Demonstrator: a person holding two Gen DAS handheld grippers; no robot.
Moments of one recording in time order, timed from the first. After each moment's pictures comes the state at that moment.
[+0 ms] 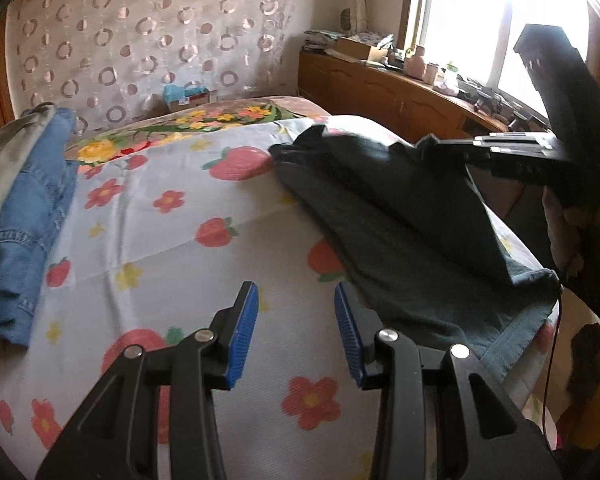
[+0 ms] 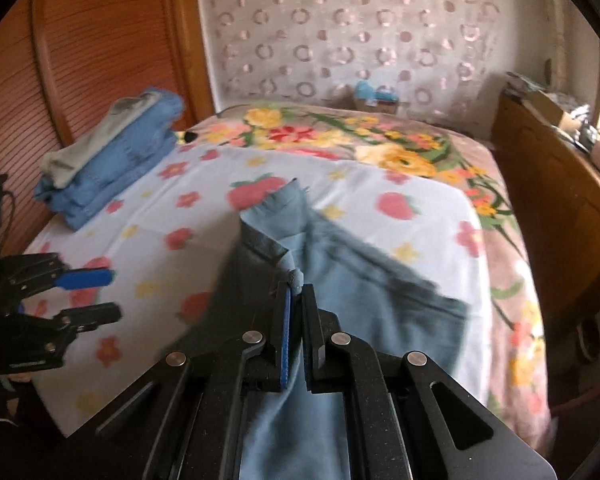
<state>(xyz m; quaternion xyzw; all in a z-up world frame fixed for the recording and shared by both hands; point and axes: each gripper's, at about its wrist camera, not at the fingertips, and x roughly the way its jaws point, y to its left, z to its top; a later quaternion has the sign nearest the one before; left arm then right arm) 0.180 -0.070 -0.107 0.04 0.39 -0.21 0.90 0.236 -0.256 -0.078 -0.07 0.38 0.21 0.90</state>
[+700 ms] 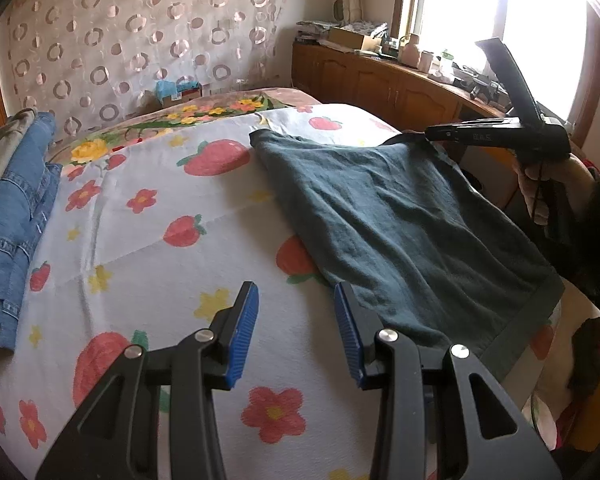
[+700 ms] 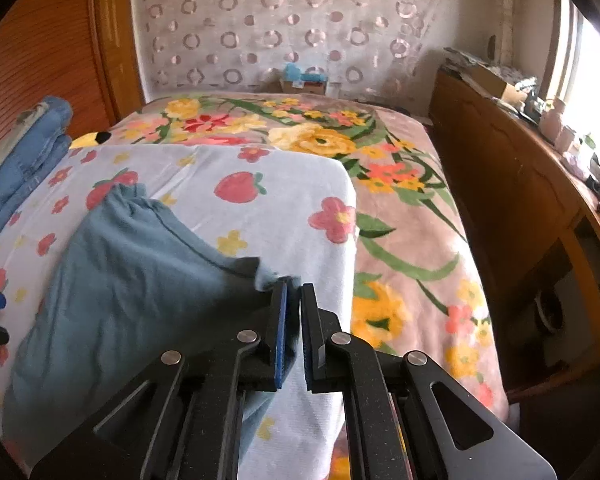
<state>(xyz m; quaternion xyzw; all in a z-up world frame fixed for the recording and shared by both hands) 0.180 -0.096 -0.112 0.05 0.40 -0.21 0.89 0.293 -0.352 -0.104 -0.07 0.40 0.10 0.91</state>
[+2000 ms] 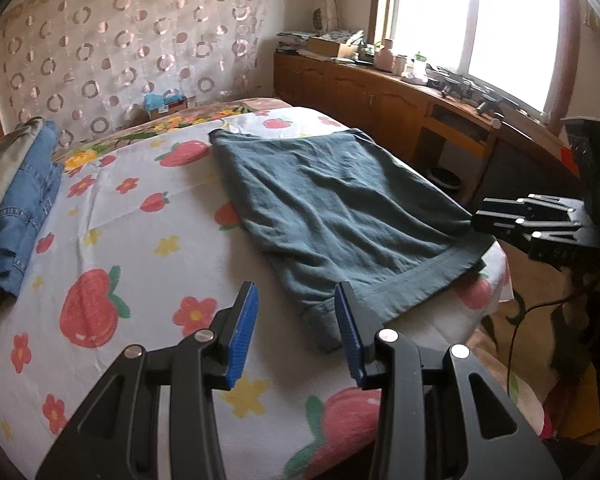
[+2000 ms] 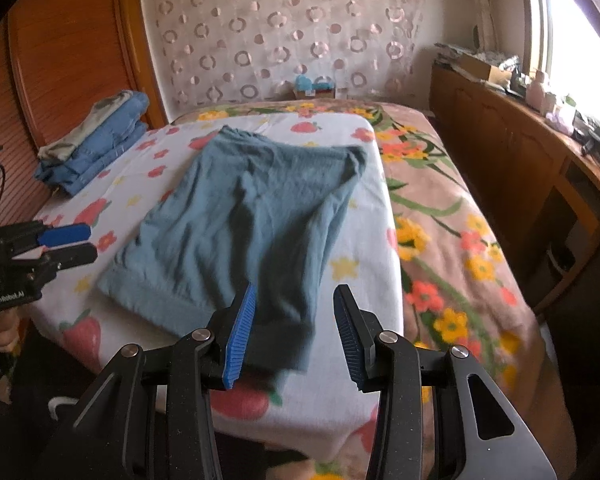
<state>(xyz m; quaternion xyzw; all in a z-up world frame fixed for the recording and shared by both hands) 0.096 -0.118 -0.098 0.06 0.38 -0.23 0.89 0.080 -0.345 -0.102 -0.01 0.38 0.13 0.91</state>
